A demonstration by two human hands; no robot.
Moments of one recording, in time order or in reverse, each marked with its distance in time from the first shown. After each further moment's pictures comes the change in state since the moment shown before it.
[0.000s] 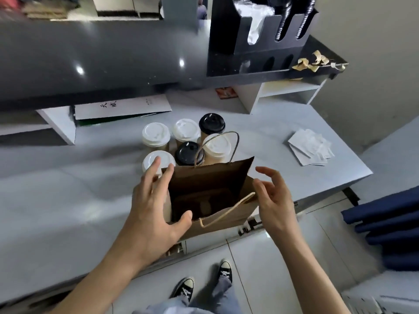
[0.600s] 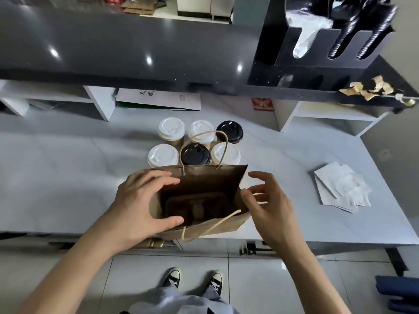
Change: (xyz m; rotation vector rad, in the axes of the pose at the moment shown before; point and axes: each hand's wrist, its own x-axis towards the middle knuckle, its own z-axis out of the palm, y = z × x) left_hand 0.008 0.031 0.024 0.240 0.059 -0.150; right_hand 0.072 -0.005 -0.047 -0.166 -0.421 -0.212
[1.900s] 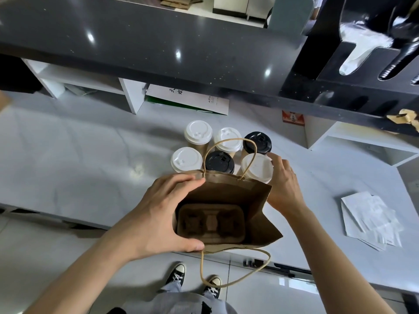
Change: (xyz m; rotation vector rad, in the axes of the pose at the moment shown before) left_hand -0.002 0.000 -0.009 -0.028 -0.121 0.056; right_hand 0.149 0.048 0.033 -0.624 -0.085 -0.232
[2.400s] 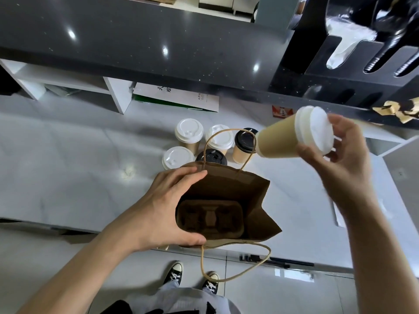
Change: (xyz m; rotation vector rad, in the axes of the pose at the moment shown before) left_hand 0.023 0.002 -0.001 -0.037 -0.080 -0.001; right_hand -0.043 -0.032 -0.128 0.605 0.356 -0.023
